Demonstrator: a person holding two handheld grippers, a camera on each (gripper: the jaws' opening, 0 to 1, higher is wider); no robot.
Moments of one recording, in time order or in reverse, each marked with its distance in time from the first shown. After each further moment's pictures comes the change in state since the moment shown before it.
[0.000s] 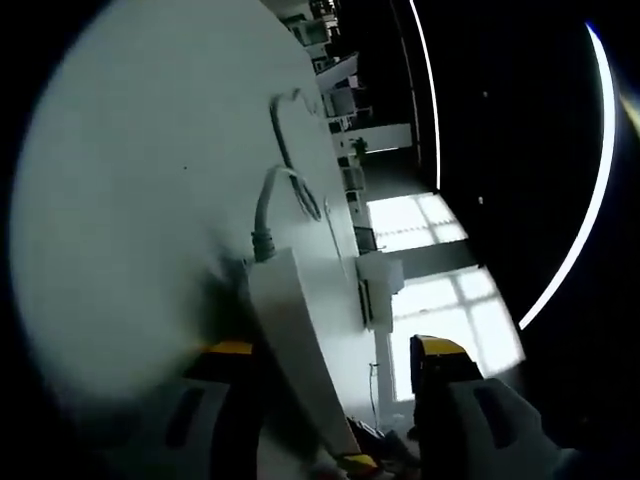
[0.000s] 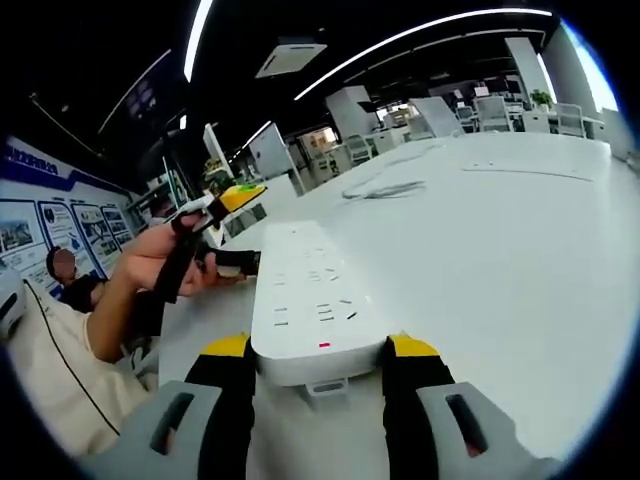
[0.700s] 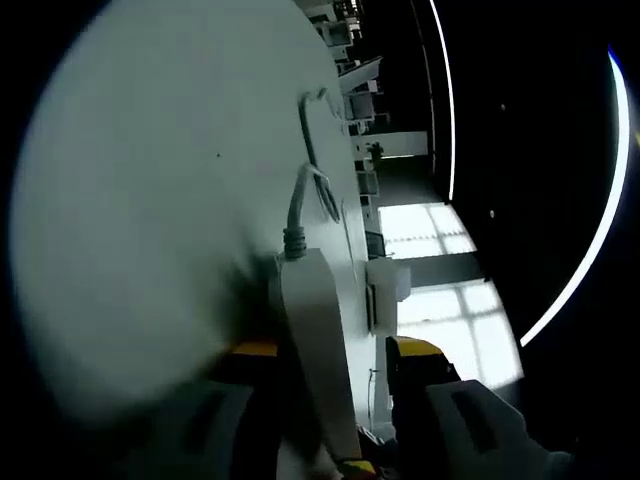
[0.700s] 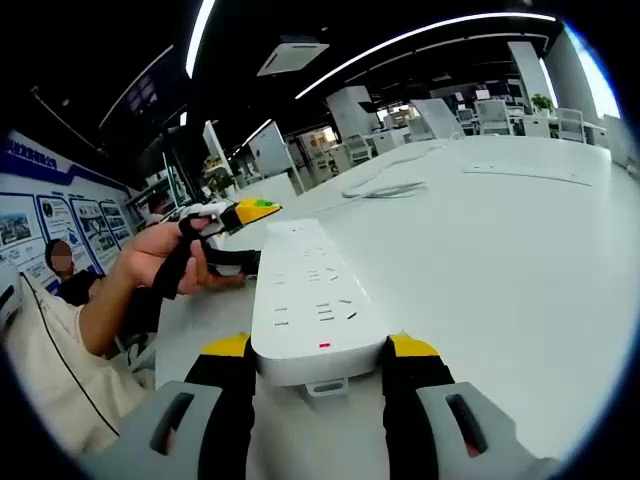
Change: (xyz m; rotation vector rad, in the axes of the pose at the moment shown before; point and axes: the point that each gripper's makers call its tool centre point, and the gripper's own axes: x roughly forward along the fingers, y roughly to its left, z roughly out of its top) left arm 0.001 0.015 -0.001 -0.074 -0.014 0.041; right arm 0.000 0.001 -0.001 -0.025 0.005 -0.014
